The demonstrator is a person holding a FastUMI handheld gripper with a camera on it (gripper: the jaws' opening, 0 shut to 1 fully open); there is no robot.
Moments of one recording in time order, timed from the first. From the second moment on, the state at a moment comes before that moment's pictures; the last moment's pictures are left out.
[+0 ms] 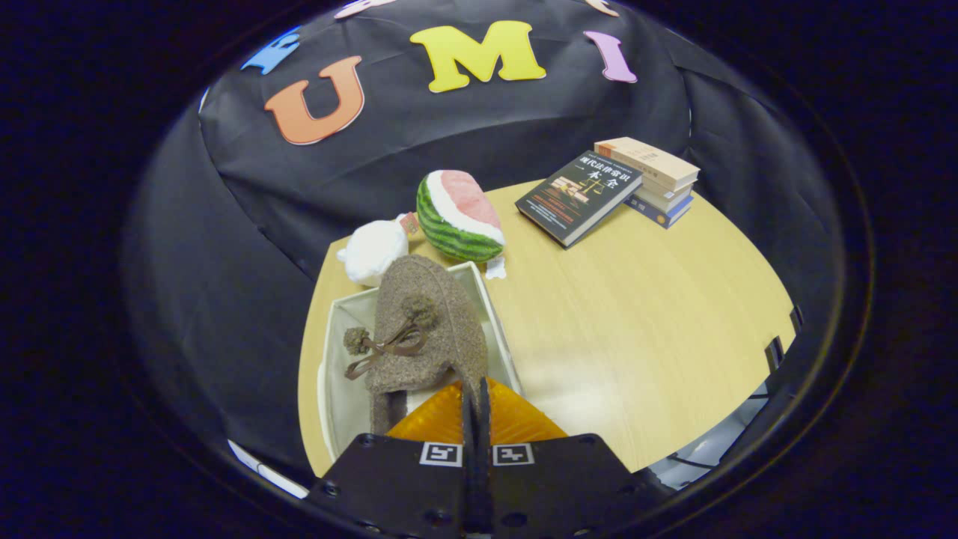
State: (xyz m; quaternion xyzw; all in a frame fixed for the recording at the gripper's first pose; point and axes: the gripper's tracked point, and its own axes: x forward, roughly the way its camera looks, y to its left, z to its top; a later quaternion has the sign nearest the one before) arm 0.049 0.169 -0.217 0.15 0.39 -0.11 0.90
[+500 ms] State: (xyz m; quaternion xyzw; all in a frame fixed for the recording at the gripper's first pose) arm 0.056 0.175 -0.226 0.13 0.37 -0.13 0.91
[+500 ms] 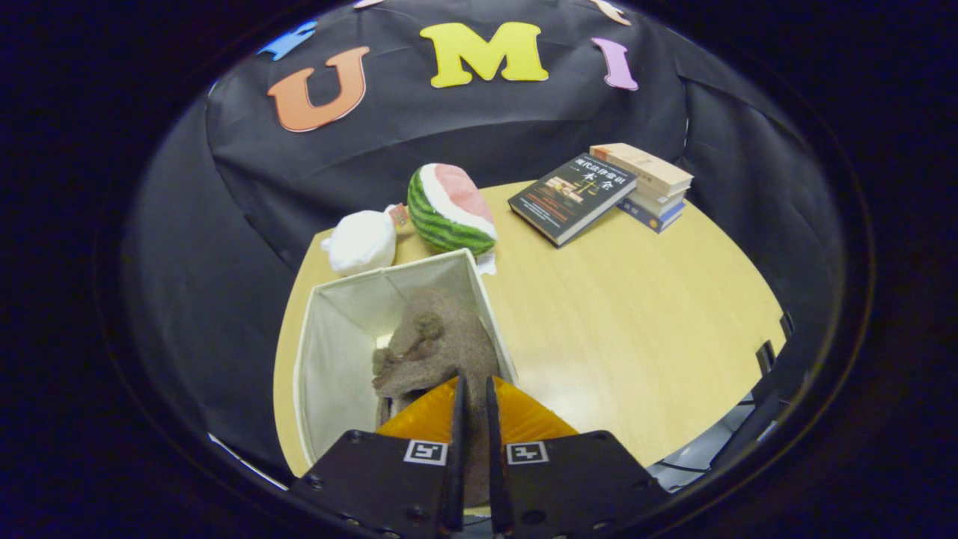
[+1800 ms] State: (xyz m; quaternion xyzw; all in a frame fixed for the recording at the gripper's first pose) arm -0.027 -0.008 -0.032 0.03 0.11 -0.13 0.98
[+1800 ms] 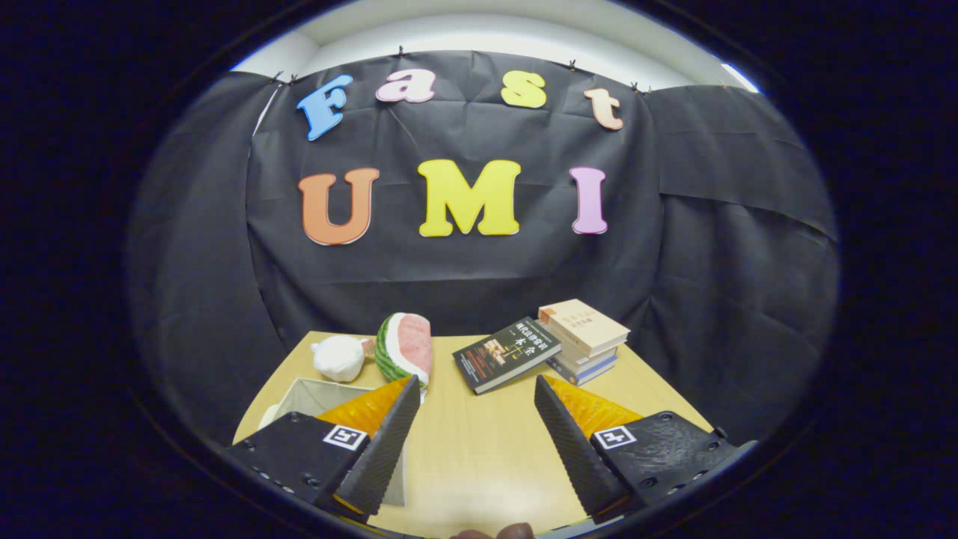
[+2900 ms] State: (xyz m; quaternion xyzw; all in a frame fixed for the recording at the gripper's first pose) arm -0.096 -0.091 0.047 0.05 0.02 -0.14 0.99
